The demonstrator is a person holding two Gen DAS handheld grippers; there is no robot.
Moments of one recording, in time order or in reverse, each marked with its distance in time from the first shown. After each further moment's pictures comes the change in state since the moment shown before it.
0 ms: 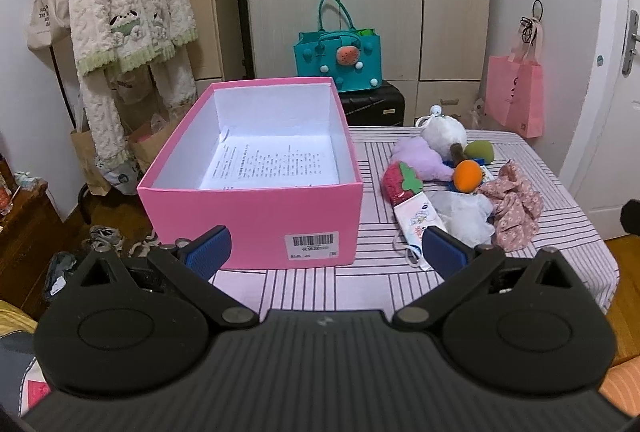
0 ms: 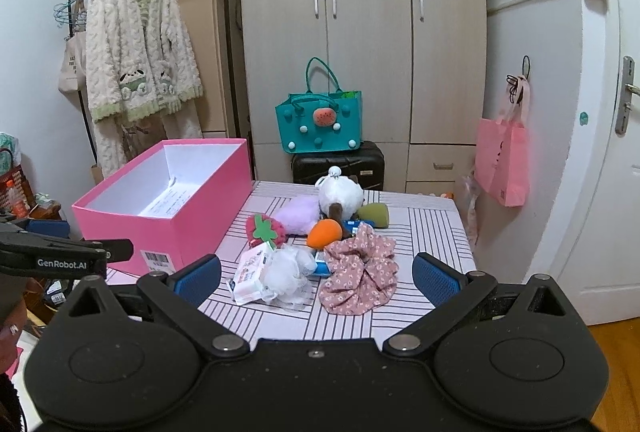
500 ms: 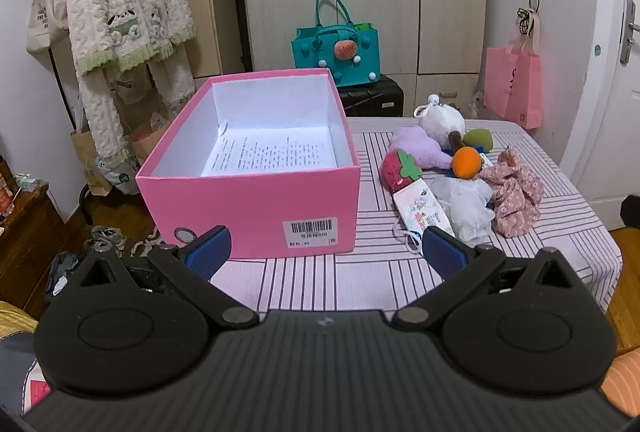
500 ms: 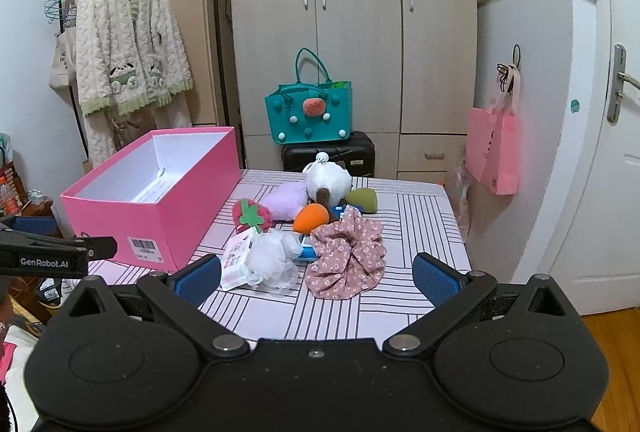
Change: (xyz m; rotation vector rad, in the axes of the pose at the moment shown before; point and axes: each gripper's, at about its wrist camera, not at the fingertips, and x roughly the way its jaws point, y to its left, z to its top) left arm -0.001 -0.003 -0.011 0.019 0.013 -0.001; right arm 0.002 -0.010 -0.012 0.012 0.020 -0.020
